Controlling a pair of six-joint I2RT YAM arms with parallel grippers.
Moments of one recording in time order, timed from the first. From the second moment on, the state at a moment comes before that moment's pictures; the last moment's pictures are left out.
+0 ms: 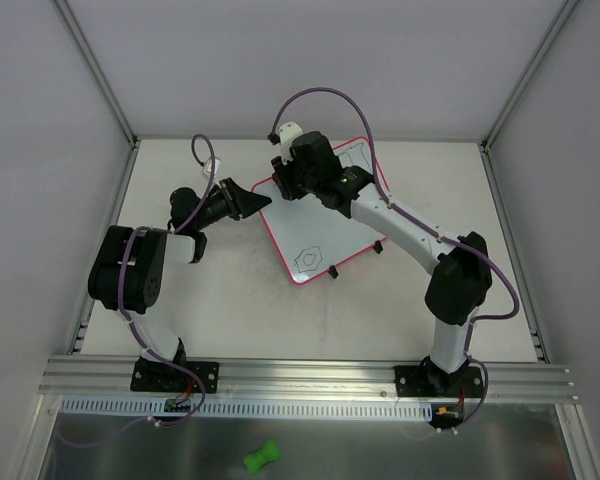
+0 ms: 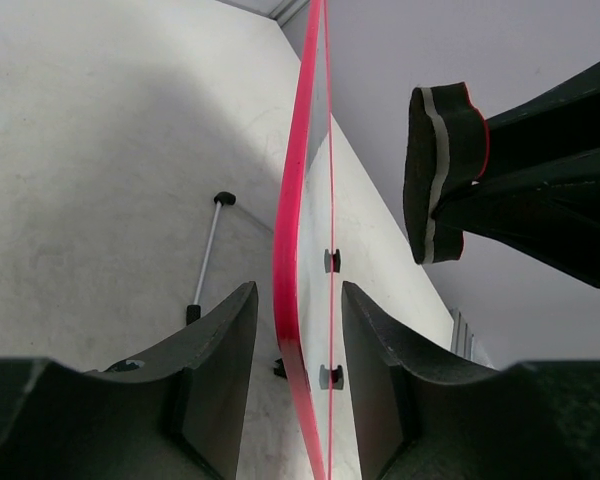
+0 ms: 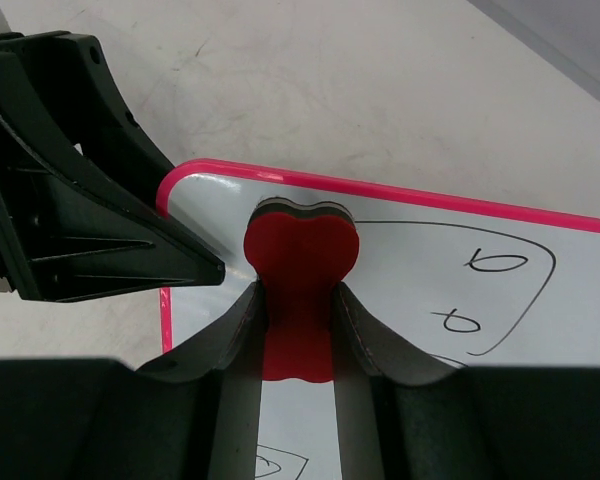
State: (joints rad) left arm -0.13 1.76 0.71 1.12 0.80 -0.89; right arm 0.77 1.87 1.75 -0.43 0.07 -0.01
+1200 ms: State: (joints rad) left arm -0.13 1.76 0.71 1.11 0.81 -0.93; right arm 0.80 1.98 1.81 -0.44 0.22 -0.02
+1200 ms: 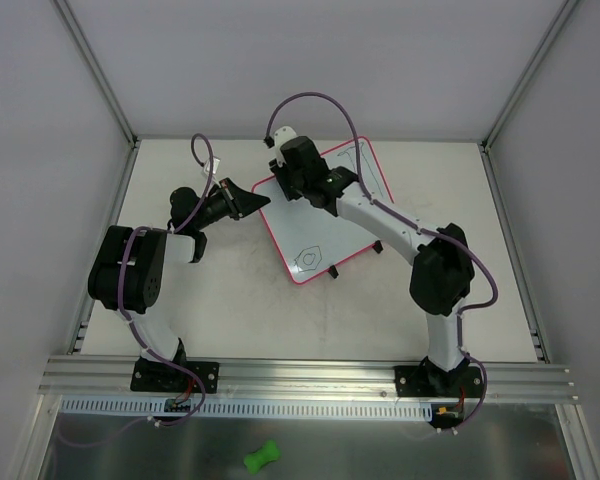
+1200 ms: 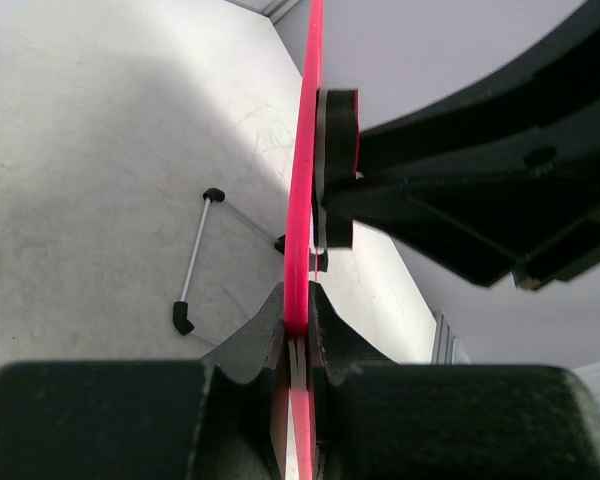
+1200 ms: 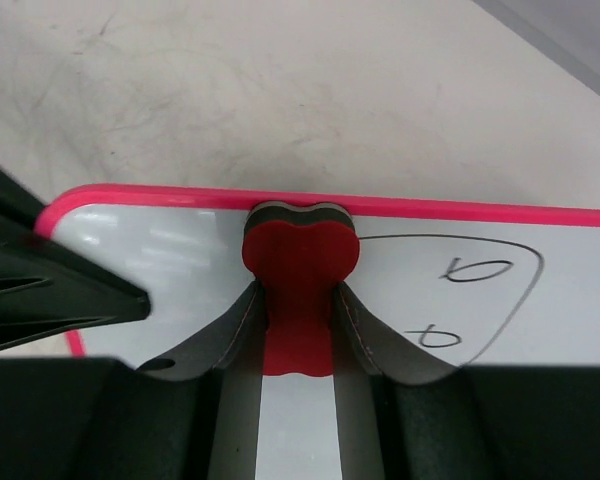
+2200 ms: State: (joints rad) left arm -0.13 1.76 0.71 1.09 0.80 -0.94; right arm 0.58 1.96 1.74 -0.38 0.19 0.04
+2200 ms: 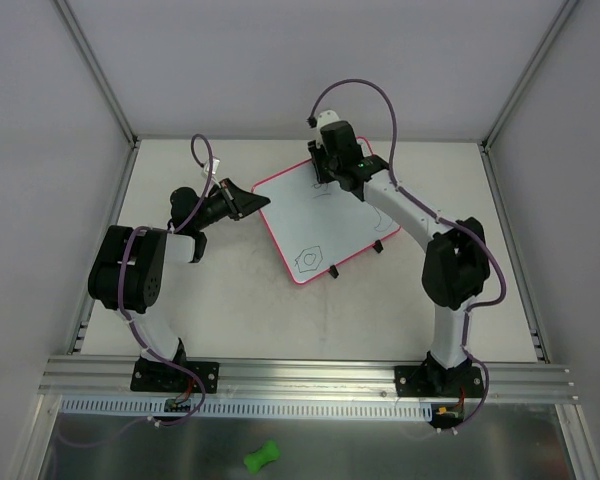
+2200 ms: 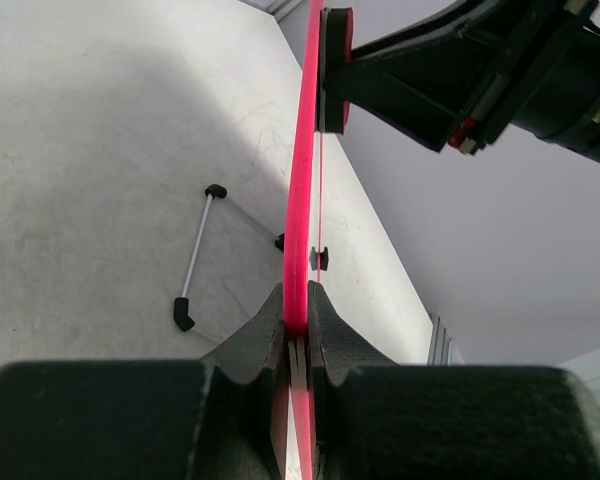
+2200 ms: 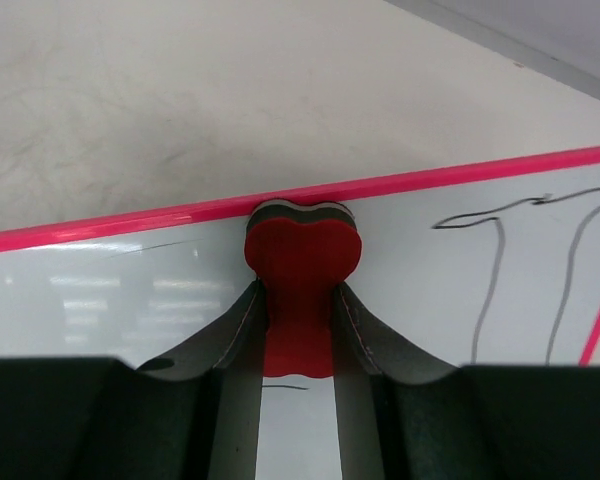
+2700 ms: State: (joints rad) left arm -0.14 1.76 0.71 1.10 0.81 -0.93; right arm 0.84 1.96 1.74 -0.38 0.16 -0.06
